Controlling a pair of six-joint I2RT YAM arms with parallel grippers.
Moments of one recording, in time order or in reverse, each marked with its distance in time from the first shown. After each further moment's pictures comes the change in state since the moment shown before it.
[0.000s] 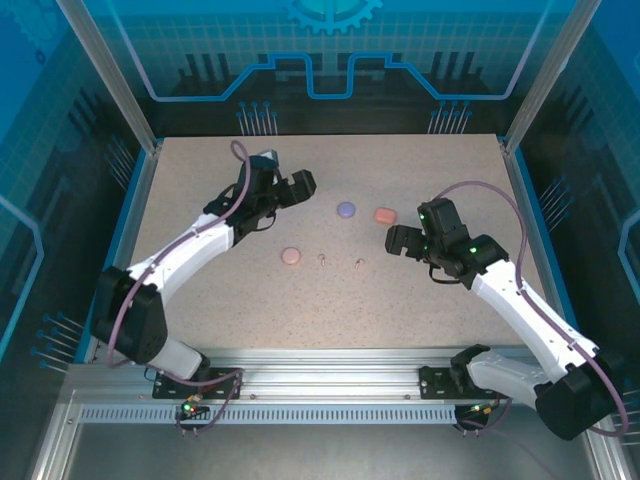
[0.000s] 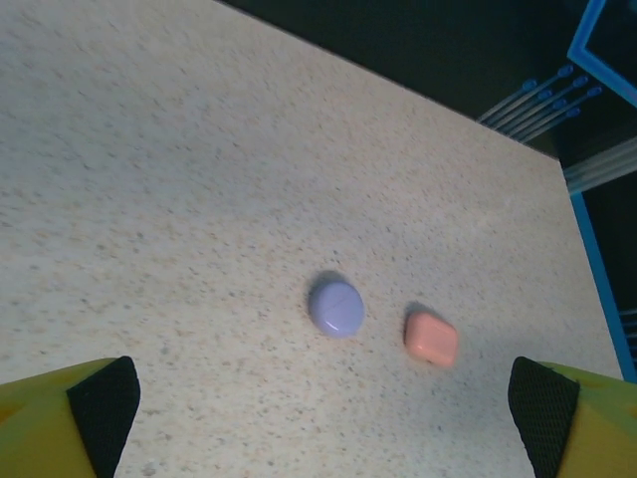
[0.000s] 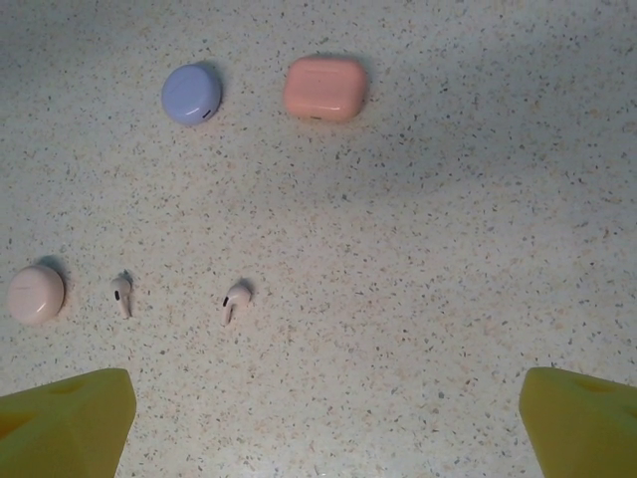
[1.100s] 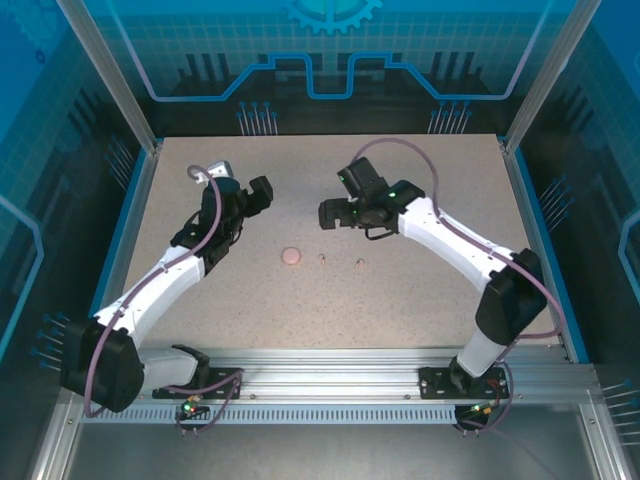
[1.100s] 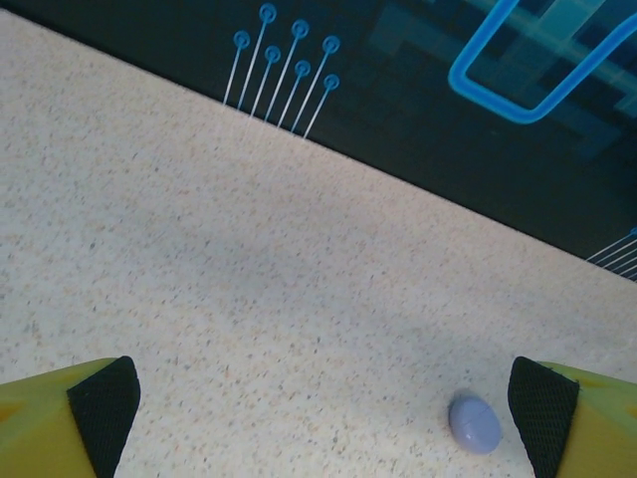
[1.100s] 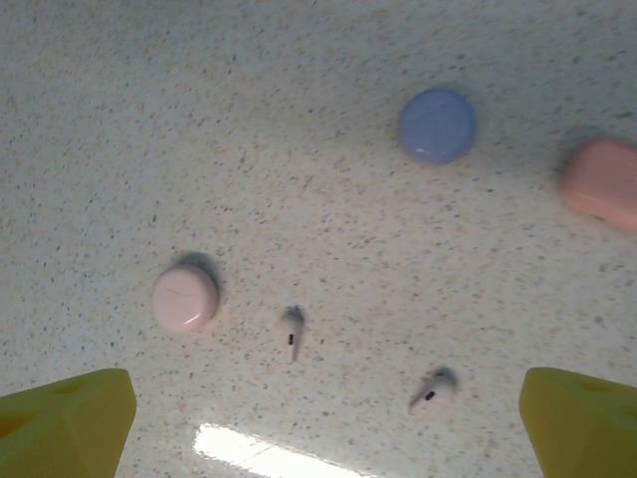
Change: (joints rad) left arm 0.108 -0.240 -0.257 0.093 -0.232 0.060; right arm 0.235 0.605 0.557 -0.034 -0.041 -0.064
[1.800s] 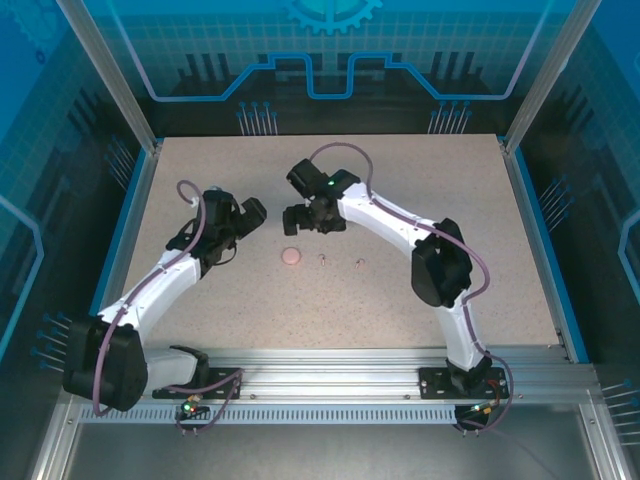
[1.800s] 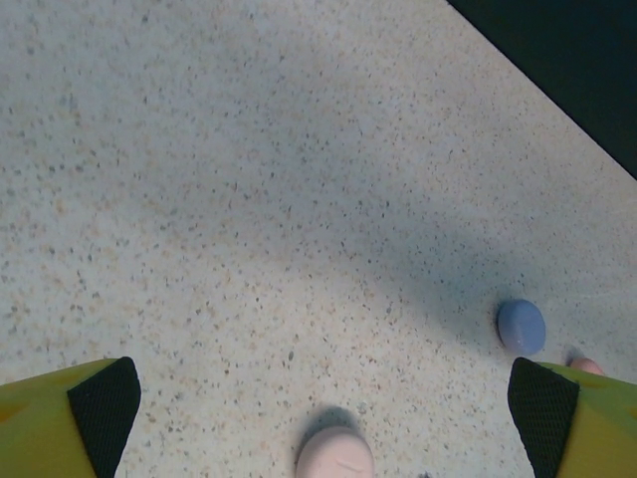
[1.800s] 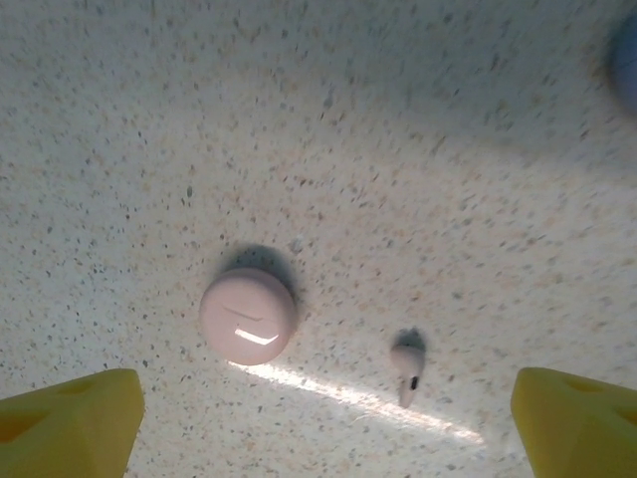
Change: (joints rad) left arm 0.102 0.001 -0.081 -0.153 0.221 -0.222; right arm 0.099 0.452 0.430 -0.196 -0.067 0.099
